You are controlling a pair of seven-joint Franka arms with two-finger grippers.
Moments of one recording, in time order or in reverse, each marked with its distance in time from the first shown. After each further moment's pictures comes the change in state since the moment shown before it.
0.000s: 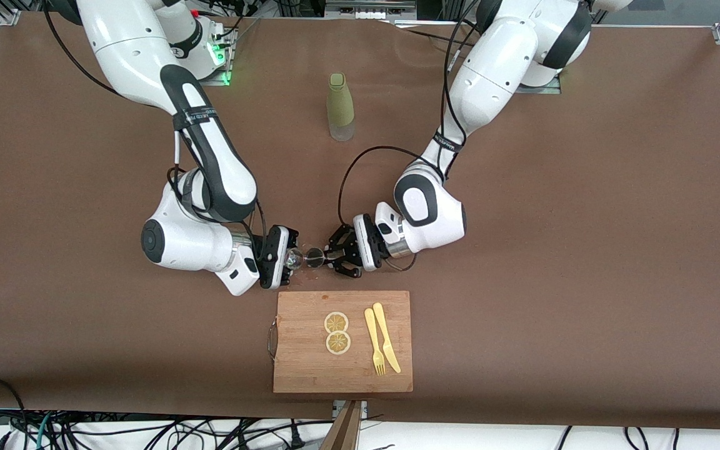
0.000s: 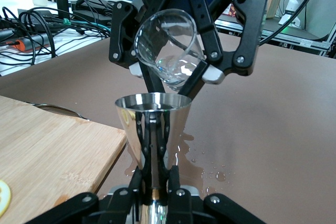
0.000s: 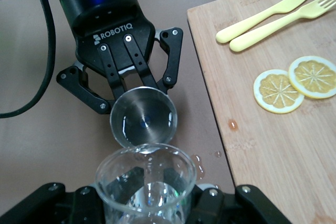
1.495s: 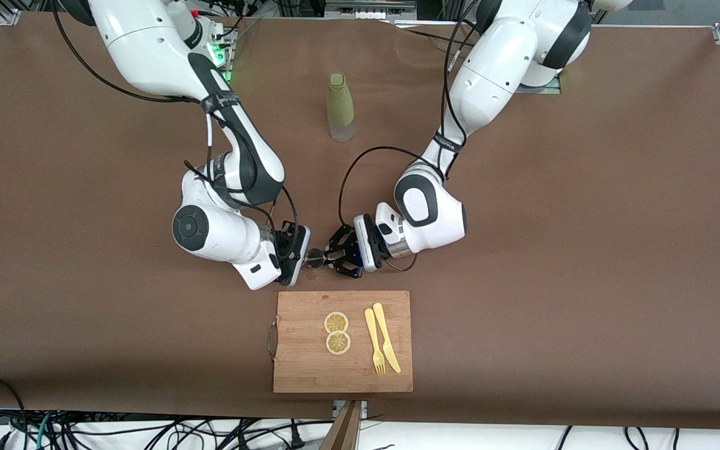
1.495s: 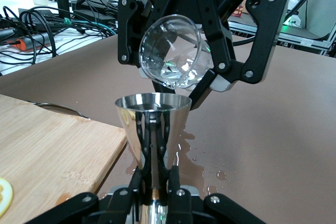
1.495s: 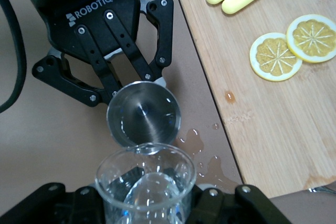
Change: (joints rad) left arm -0.001 0.001 0.003 0.000 0.000 0.000 0.000; right arm 0.031 0.000 0.039 0.044 -0.310 0.000 0.320
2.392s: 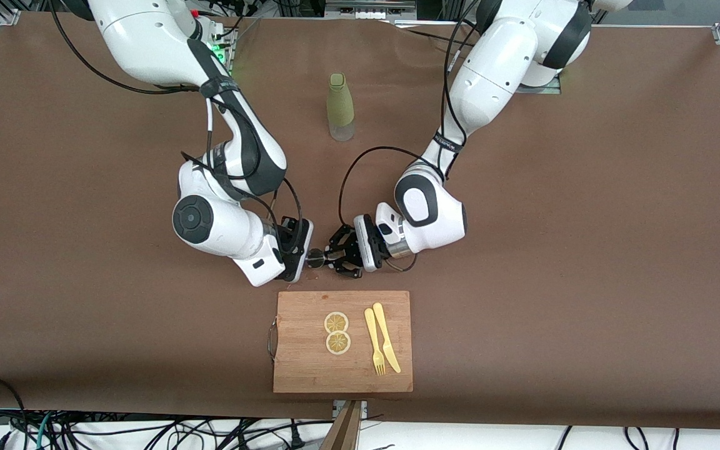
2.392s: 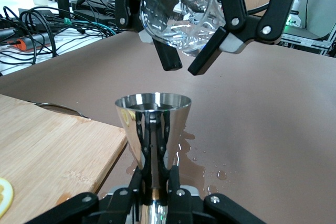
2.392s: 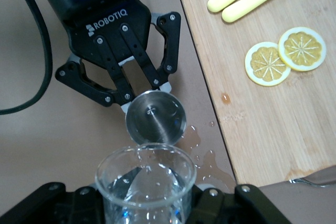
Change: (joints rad) left arm 0.000 0.000 0.001 0.000 0.000 0.000 0.000; right arm 0.010 -0.024 0.001 0.047 -0.079 -0.069 0.038
